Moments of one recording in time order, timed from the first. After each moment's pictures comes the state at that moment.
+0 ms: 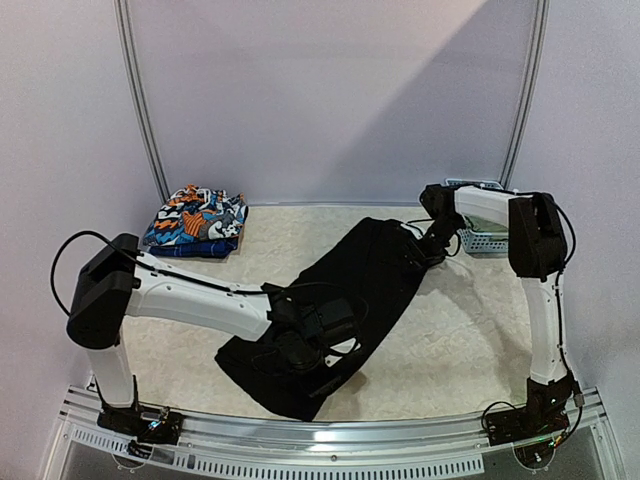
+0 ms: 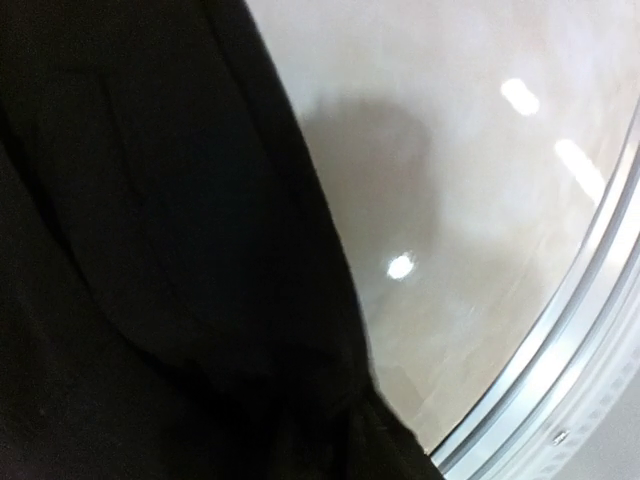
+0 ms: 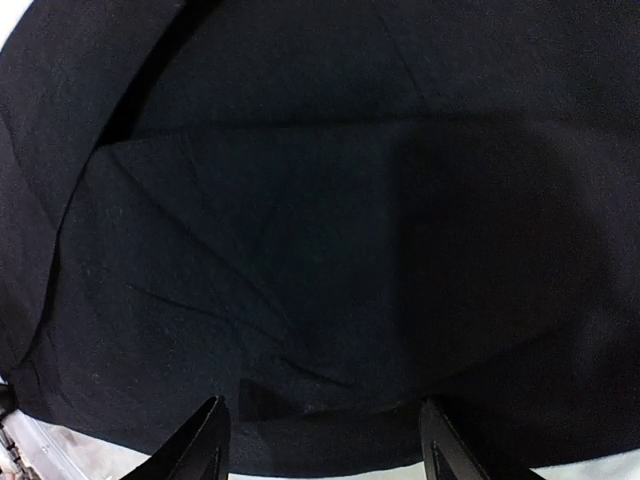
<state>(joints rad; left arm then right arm) -1.25 1.92 1.27 -0.68 0.08 -0.27 0.31 2.32 1.88 -1.01 -0.37 -0.21</state>
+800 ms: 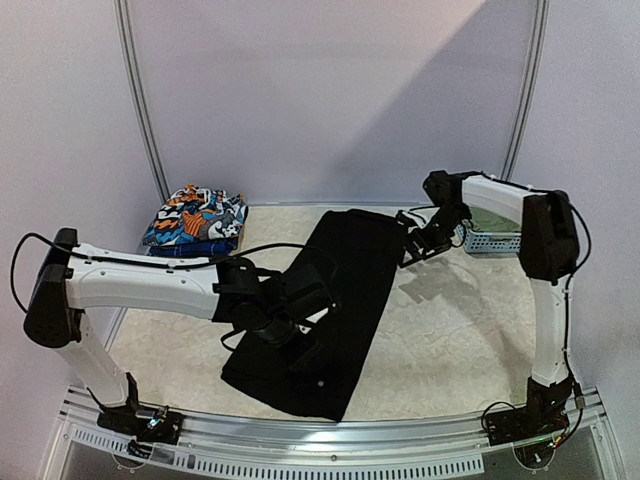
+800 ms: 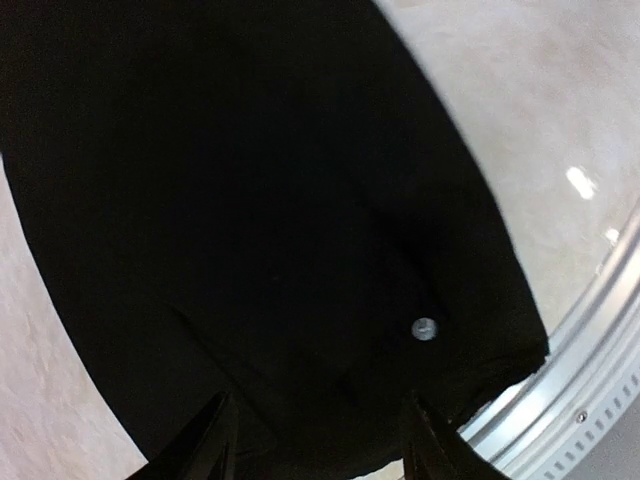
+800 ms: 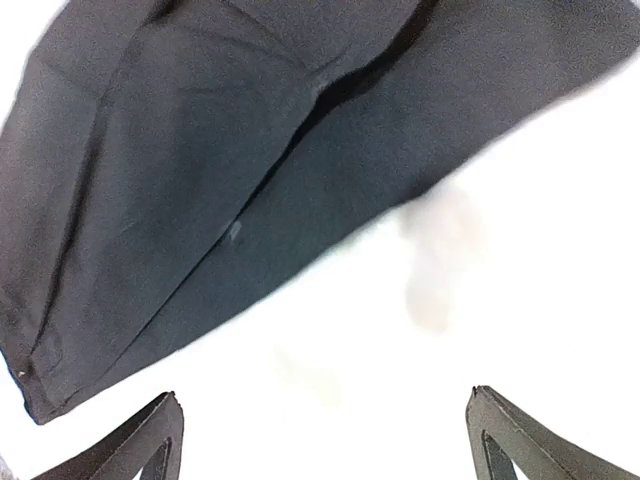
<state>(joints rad) -1.22 1.69 1.25 -0.78 -0.17 -0.32 0.33 2.24 1.88 -1.02 -0.36 -0.23</state>
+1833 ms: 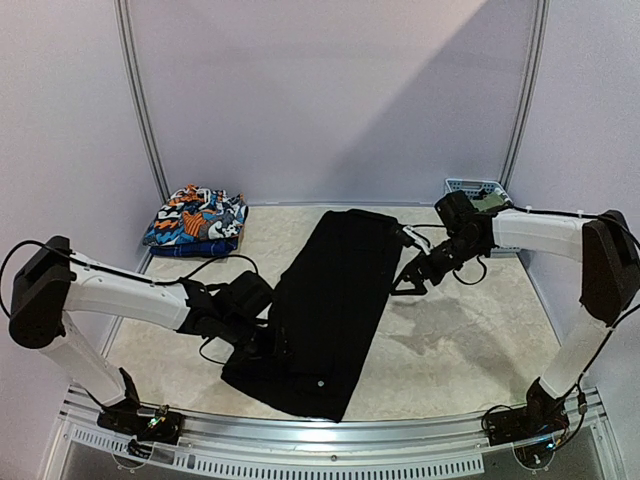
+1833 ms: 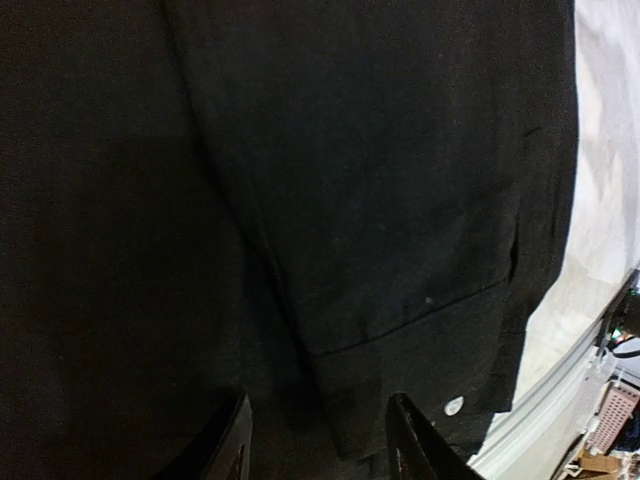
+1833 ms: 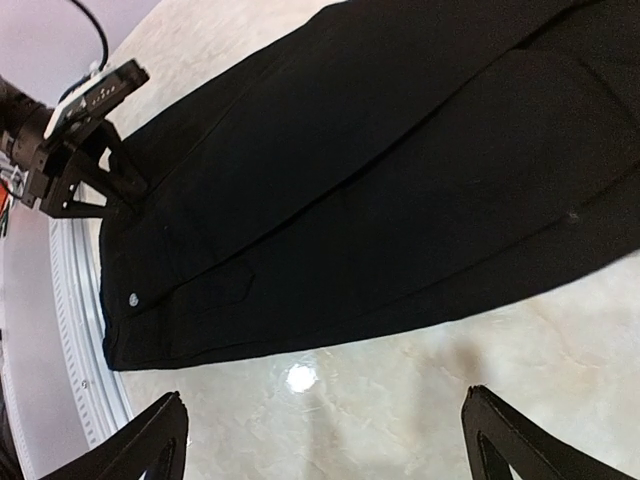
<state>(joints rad) -0.96 1.55 0.75 -0.27 0.15 -0.94 0.43 1.70 1.17 -0.58 -0.66 -0.25</state>
